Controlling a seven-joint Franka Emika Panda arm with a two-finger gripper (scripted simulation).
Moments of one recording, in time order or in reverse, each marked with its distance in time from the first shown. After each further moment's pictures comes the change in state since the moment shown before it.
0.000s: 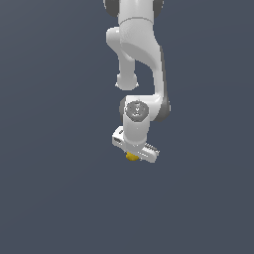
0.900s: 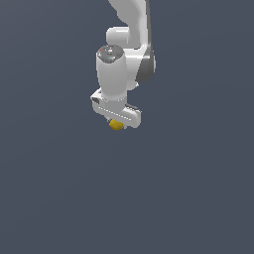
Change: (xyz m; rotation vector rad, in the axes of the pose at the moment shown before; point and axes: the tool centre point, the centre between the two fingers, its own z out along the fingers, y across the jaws) arm -0.043 0.104 -0.121 0.002 0.000 0.001
